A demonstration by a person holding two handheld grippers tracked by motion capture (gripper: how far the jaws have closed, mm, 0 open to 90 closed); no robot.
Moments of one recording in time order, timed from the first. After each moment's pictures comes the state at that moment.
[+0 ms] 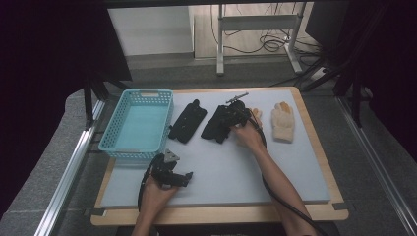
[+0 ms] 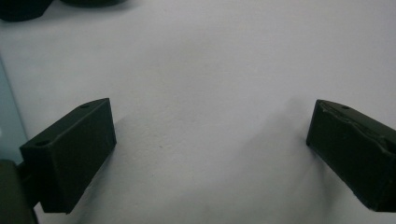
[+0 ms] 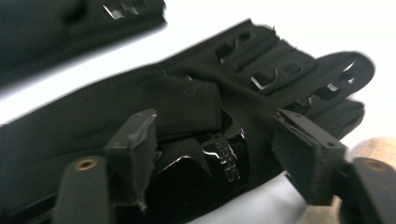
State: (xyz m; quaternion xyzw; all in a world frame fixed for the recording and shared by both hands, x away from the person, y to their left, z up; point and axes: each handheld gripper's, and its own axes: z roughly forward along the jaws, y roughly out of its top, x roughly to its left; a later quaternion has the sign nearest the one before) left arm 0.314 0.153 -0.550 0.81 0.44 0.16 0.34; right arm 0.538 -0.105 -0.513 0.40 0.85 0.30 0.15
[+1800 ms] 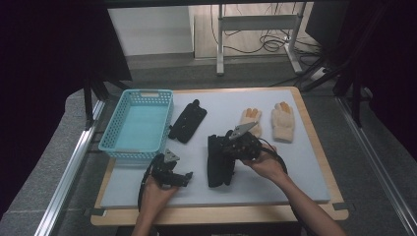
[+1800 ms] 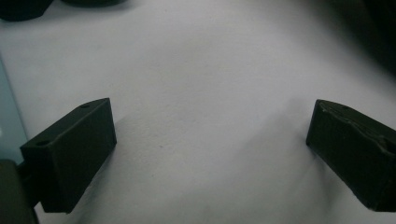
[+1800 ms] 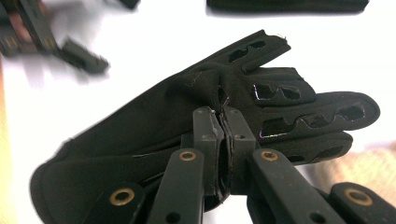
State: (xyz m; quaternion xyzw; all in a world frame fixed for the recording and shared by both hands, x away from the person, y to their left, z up) left arm 0.314 0.153 -0.551 0.81 0.45 0.16 0.34; right arm 0.386 -0.131 -0.472 0.19 0.92 0.34 0.08
